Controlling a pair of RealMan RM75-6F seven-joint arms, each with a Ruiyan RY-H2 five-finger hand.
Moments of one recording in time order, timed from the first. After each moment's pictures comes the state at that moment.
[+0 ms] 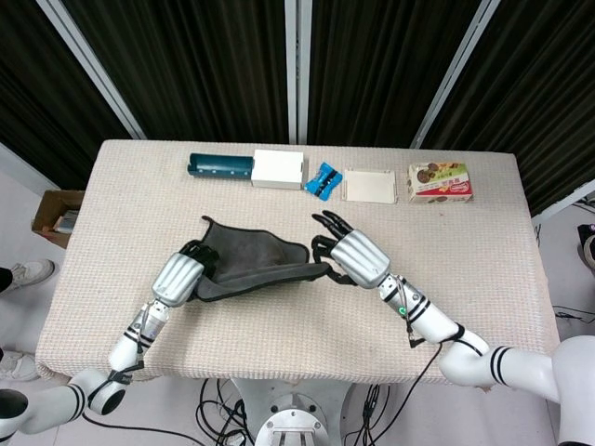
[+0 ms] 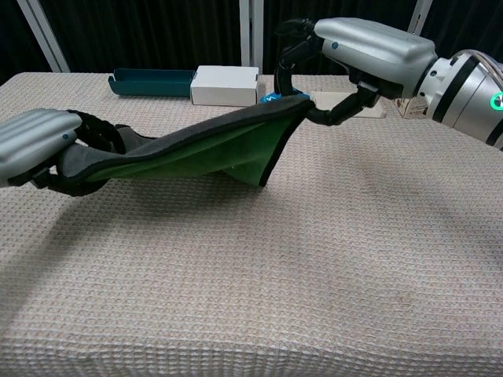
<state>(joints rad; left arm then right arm) -0.53 -1.69 0.05 -1.08 1.52 1.32 -0.03 0.82 -1.54 0.05 -1.34 -1.60 1.17 0.12</state>
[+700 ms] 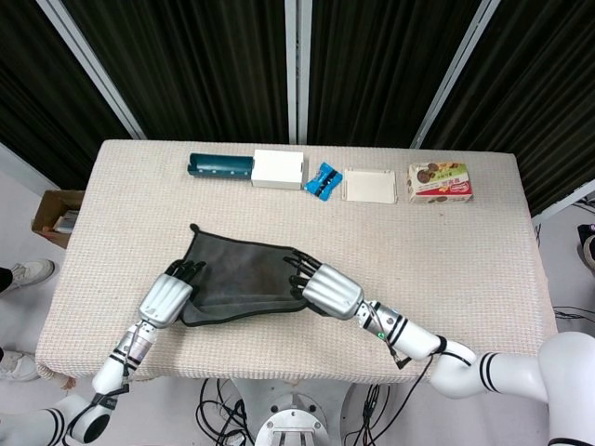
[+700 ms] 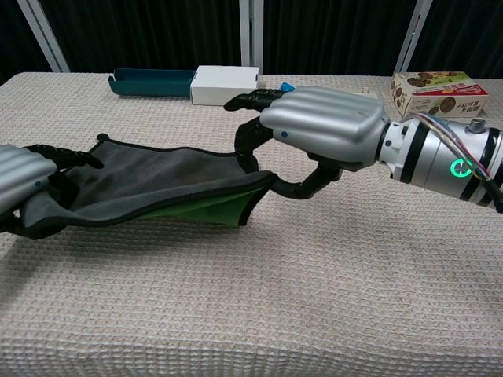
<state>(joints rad) -0.44 -1.61 0.09 -1.24 1.49 1.26 0.27 0.86 -1.58 0.00 -1.41 -1.68 1.03 -0.09</state>
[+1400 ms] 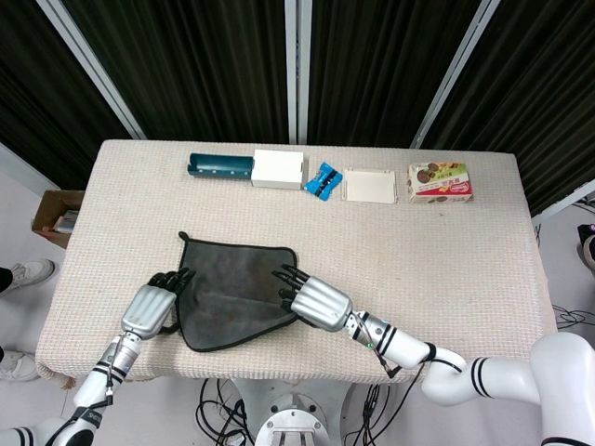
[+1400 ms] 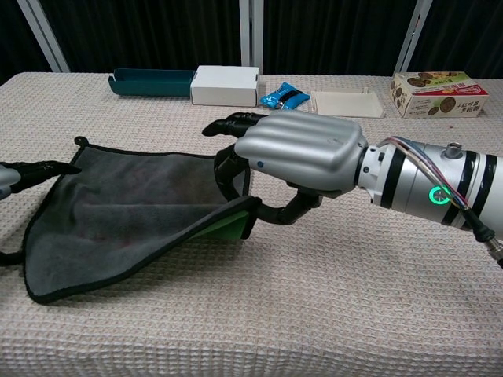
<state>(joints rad) -0.38 -1.43 0.07 -1.56 1.35 1.16 0.39 0.86 -1.62 0.00 -1.45 -1.68 0.99 -0.16</state>
